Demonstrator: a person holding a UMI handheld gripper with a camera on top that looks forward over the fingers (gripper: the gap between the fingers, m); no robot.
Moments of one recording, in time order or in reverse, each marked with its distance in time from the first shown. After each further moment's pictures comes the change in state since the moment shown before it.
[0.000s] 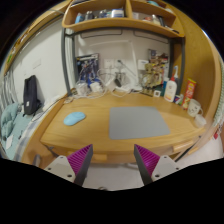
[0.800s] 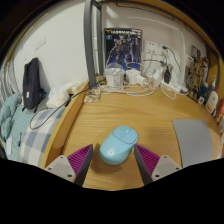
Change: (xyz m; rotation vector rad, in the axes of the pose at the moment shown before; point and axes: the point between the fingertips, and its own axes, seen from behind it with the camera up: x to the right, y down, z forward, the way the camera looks) arm -0.210 -0.045 0.202 -0.169 -0.074 -0.072
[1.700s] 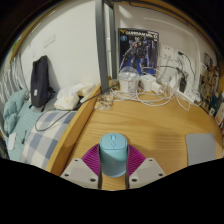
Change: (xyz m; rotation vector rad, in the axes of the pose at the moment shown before) arm -0.032 -0.030 0.027 0.016 -0.106 -0.069
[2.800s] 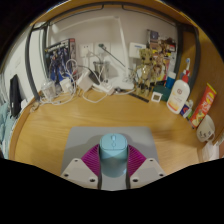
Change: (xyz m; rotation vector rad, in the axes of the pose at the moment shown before) arm 0.356 0.039 -0.100 0.003 0.213 0.124
